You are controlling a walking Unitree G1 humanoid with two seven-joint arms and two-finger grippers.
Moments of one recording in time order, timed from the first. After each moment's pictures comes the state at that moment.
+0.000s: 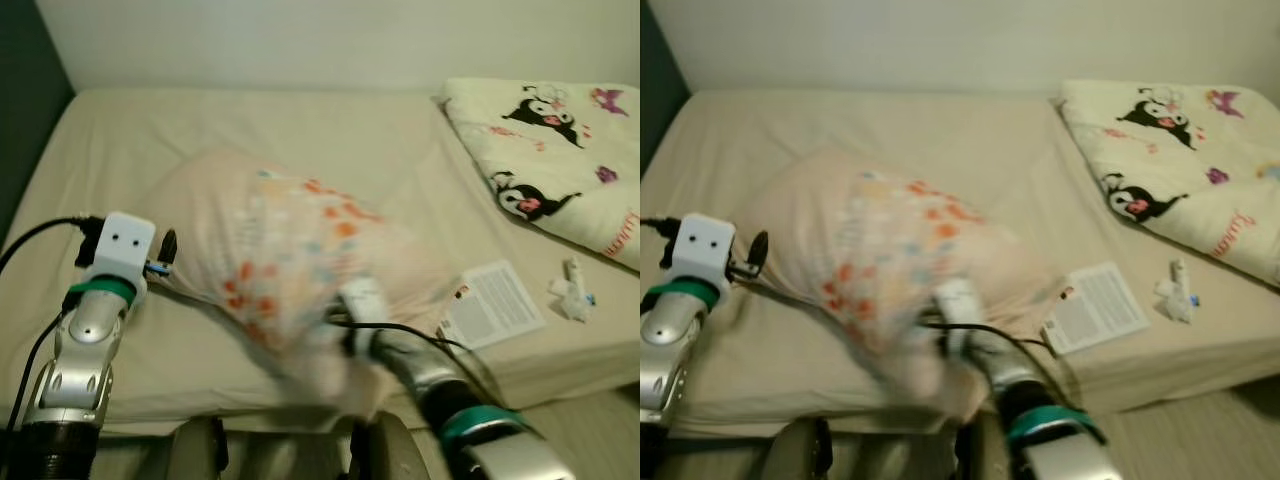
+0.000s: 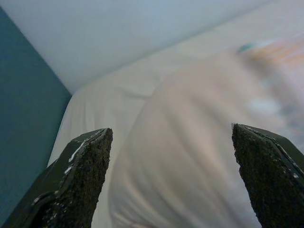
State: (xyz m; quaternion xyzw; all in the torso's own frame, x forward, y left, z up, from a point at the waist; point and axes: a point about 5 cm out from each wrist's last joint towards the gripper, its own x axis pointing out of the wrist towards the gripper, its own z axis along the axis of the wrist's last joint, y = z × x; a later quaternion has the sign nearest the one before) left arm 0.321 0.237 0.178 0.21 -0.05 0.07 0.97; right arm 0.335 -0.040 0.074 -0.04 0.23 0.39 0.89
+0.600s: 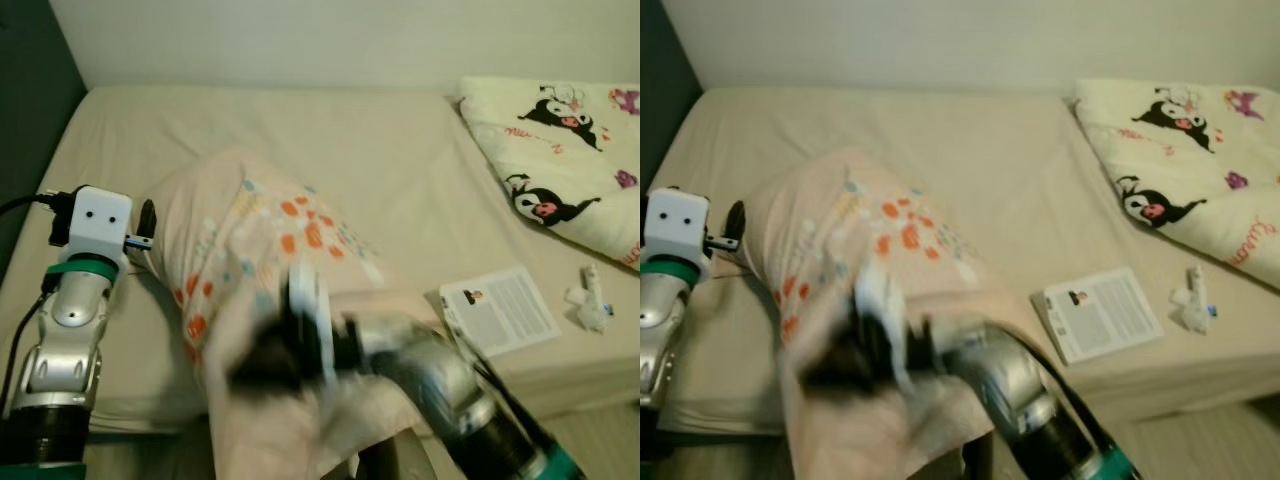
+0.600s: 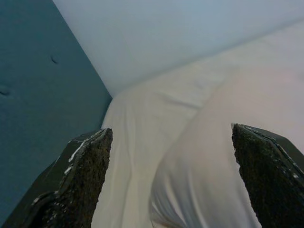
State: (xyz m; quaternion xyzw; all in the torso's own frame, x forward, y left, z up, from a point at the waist) left arm 0.324 0.249 0.196 0.21 -0.09 0.11 0.97; right arm 0.242 -0.058 0.084 -0.09 0.22 0.69 0.68
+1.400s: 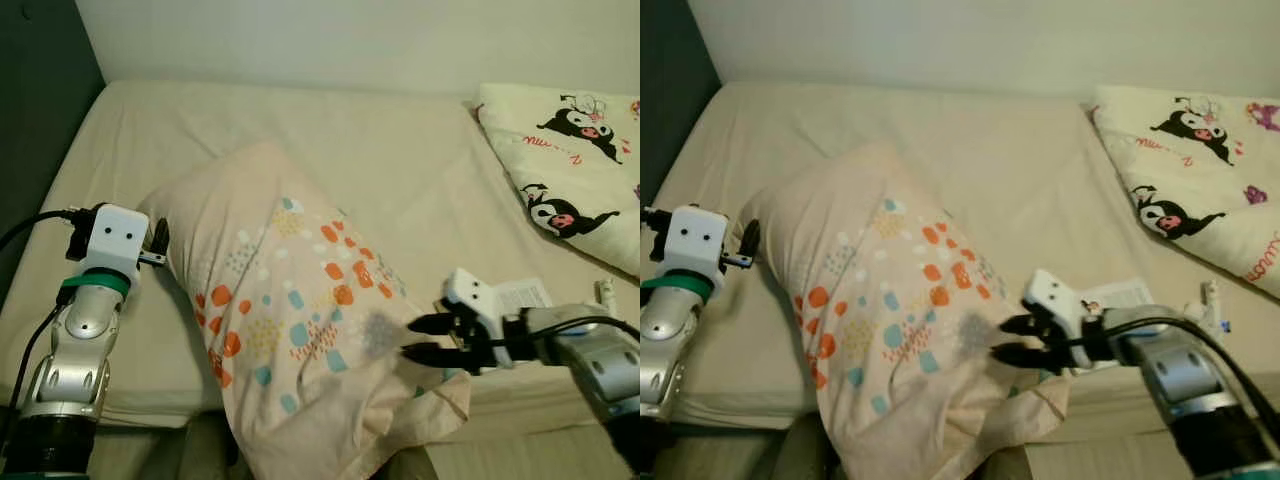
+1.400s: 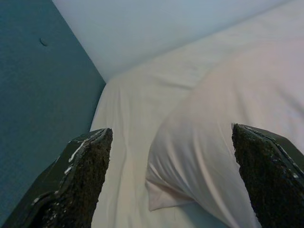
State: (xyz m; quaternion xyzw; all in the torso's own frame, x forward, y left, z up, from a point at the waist) left arm 0.320 0.245 0.176 0.21 -0.06 0.10 0.97; right arm 0.308 -0.239 0.154 -0.21 0.26 0.43 0.84
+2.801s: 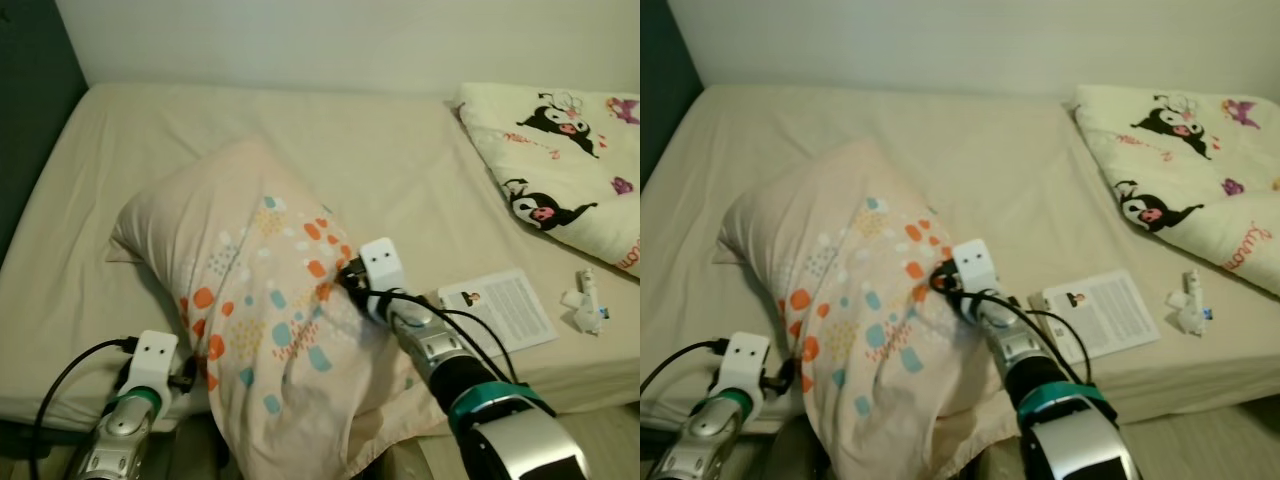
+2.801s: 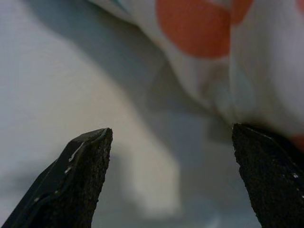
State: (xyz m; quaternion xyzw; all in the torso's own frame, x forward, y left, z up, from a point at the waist) left arm 0.283 0.221 0.012 0.09 0.22 0.03 0.97; right arm 0.372 -0.102 0.099 -0.12 0.13 0.16 0.97
